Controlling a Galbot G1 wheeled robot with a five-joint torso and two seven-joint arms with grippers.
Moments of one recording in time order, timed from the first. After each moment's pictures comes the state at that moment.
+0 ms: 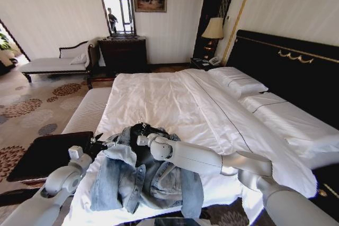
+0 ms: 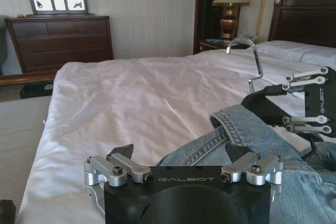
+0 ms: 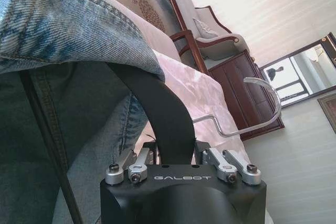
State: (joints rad) left arm 1.52 -0.72 -0.63 -1.97 -0.79 0.20 0.05; right arm -0.21 1.25 -0.89 1.58 0.05 -0.74 0.18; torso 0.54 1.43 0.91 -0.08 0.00
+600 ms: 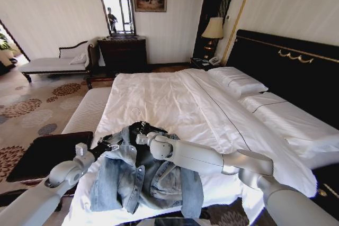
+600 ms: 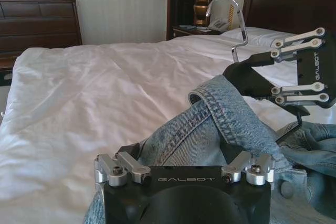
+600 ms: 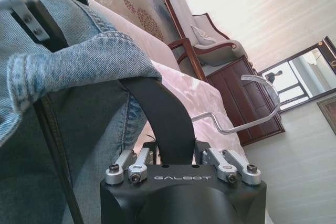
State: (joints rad) left arm 1.39 -0.64 -0.48 -1.86 -0.82 0.19 0.14; right arm -0.20 1.24 -0.89 1.63 0.09 -0.74 0.19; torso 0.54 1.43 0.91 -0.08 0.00
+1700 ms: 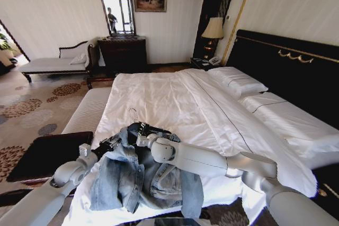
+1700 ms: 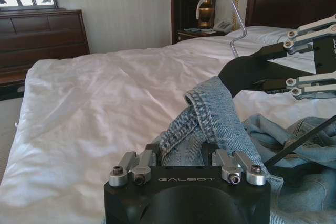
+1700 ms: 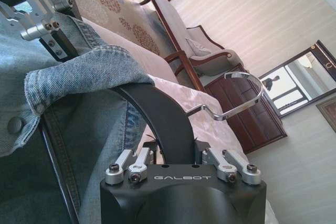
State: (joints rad) left arm 1.42 -0.67 -0.49 -1.87 -0.75 0.15 0.11; right arm -0.24 1.21 -0.87 1.68 0.12 -0.73 0.23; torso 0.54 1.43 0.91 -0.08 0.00
